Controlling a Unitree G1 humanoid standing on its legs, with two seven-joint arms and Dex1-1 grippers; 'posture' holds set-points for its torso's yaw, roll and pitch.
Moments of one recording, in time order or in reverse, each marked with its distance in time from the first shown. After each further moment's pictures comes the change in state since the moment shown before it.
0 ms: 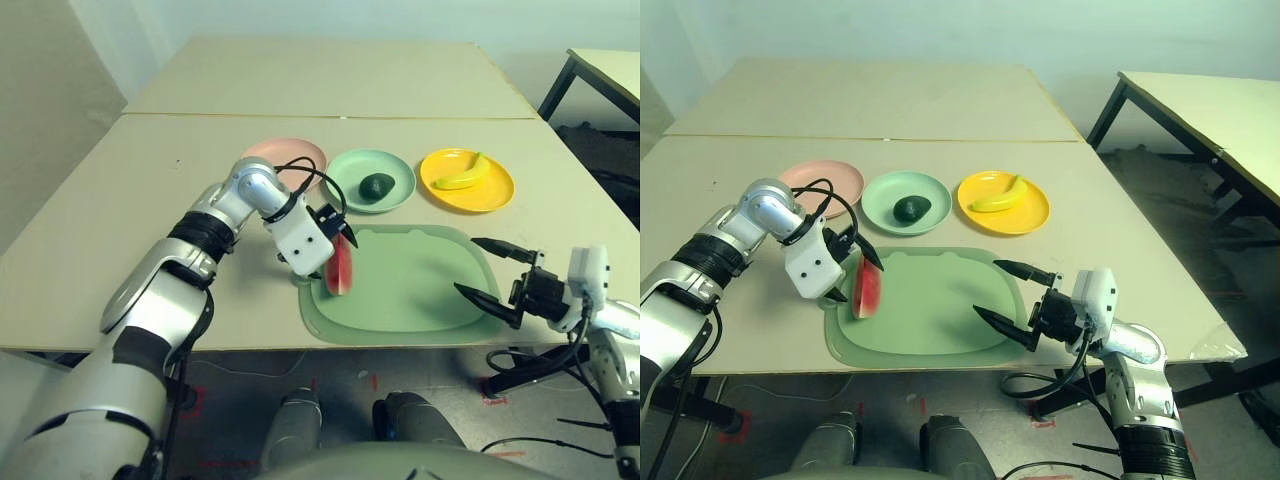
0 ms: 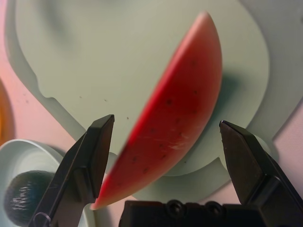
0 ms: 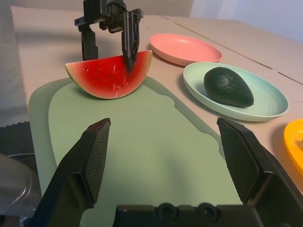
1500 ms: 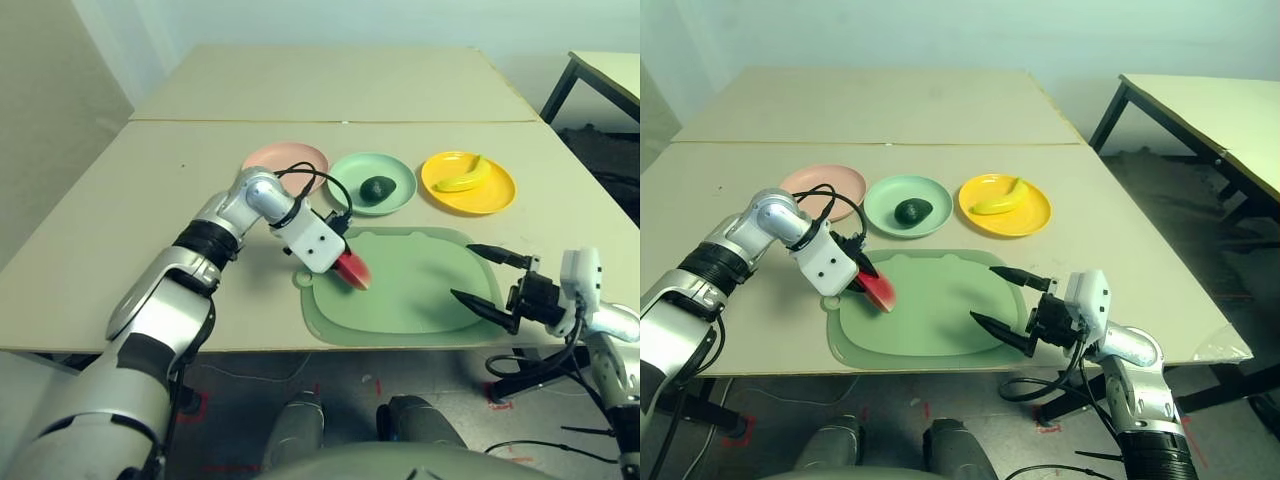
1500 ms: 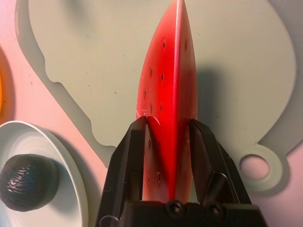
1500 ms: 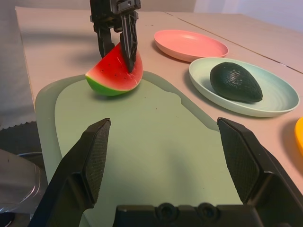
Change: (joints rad) left arm 0.040 -0.020 0.033 -0.050 0.010 0.168 0.015; right arm 0.025 -0.020 0.022 -0.029 0.001 0.040 -0.025
